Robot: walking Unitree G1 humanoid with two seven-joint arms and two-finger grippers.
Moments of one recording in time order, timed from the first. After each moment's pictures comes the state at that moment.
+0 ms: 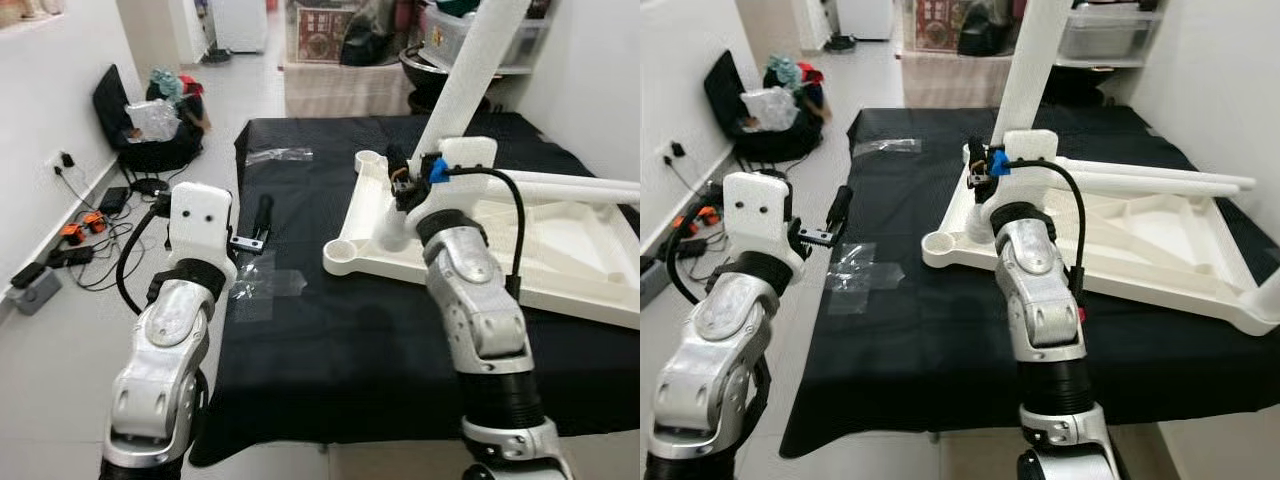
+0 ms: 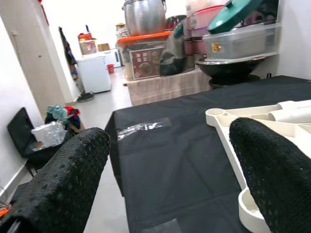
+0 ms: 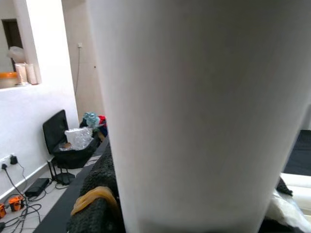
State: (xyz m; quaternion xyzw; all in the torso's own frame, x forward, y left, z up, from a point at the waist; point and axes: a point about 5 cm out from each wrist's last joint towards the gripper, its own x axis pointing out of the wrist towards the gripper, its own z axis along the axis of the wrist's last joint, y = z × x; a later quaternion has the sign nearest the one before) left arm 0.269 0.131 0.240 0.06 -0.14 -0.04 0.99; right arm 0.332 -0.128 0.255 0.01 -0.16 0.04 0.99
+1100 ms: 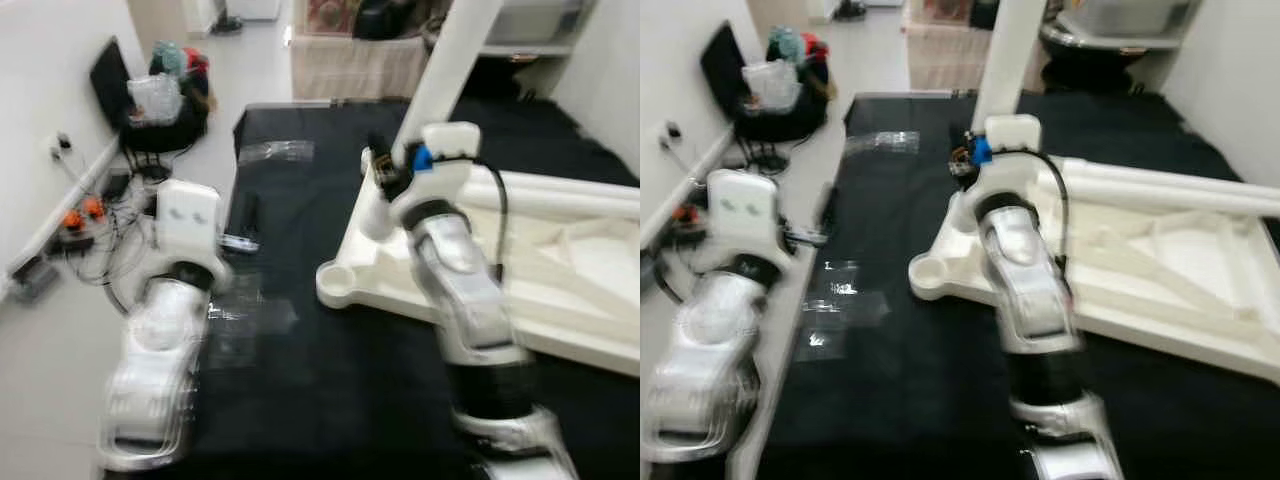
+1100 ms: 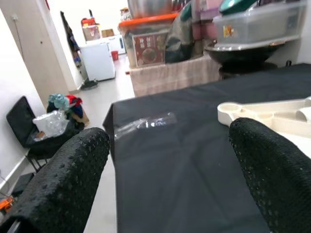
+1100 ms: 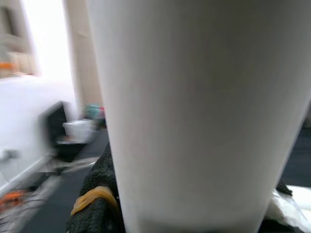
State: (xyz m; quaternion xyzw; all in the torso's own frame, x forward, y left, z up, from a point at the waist) left arm 0.267 0.121 0.237 0.06 -0.13 -0.07 0.99; right arm 0.333 -0.140 0.254 0.01 -0.15 0.01 0.99
